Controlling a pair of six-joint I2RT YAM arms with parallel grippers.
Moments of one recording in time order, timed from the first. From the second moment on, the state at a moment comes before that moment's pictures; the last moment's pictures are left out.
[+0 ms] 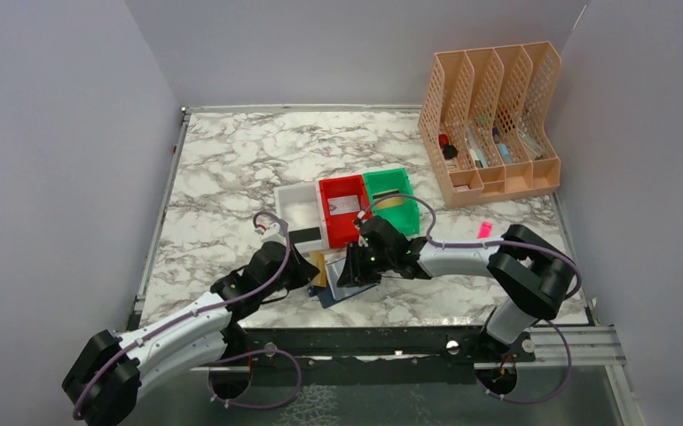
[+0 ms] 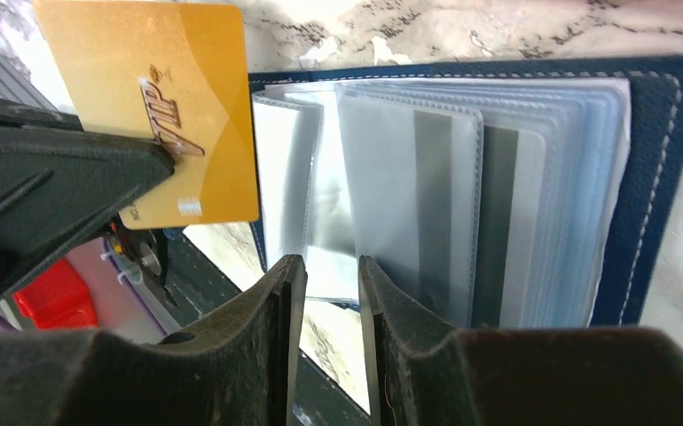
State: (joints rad) left arm -0.76 0.80 0.24 -0.04 -0.07 -0.96; right arm 0.93 1.65 0.74 0.08 -0.26 0.85
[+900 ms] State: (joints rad) left arm -0.74 0.94 0.44 0.11 0.06 -0.79; right arm 0.79 1.19 0.71 -0.10 -0.16 0.54
